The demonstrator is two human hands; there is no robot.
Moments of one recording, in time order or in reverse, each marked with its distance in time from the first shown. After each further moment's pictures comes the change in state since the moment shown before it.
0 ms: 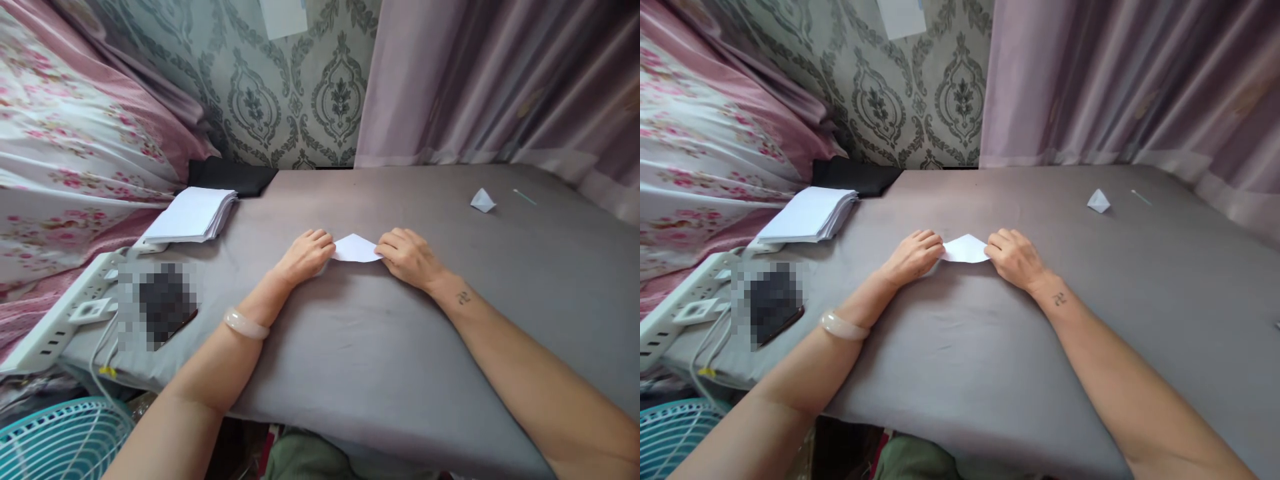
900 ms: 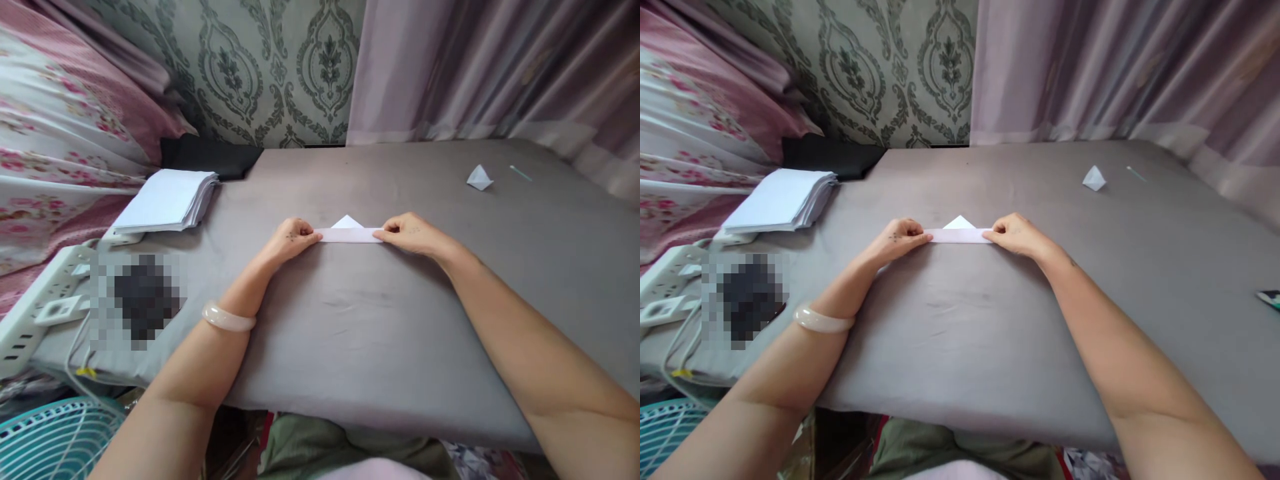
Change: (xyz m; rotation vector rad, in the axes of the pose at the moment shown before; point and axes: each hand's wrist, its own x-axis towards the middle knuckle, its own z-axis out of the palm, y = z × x) left_hand -0.003 -0.006 0.001 -0.859 -0.118 -0.765; right_hand 0.005 0.021 0.001 0.616 -0.364 0.740
